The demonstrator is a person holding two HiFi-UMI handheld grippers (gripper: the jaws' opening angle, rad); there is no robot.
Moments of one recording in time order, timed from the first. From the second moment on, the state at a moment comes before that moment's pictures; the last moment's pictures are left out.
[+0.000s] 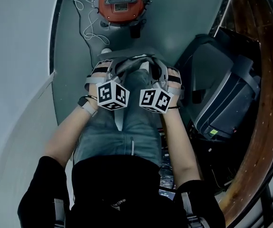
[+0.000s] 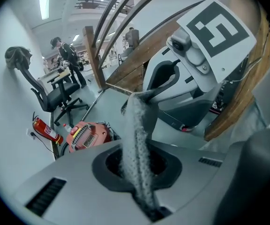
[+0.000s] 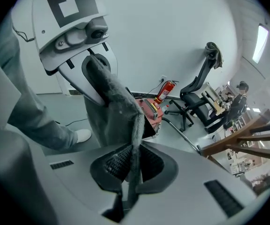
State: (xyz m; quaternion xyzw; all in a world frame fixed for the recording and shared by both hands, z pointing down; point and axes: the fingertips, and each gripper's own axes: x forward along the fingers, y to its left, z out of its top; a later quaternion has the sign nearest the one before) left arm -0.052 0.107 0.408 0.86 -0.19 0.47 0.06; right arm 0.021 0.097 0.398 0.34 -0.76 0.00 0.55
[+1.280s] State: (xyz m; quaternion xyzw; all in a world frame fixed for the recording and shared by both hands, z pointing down) left arm -0.063 0.072 0.680 0.85 -0.21 0.47 -0.07; right arm 0.015 0.076 0.668 0.40 -0.72 -0.01 0.56
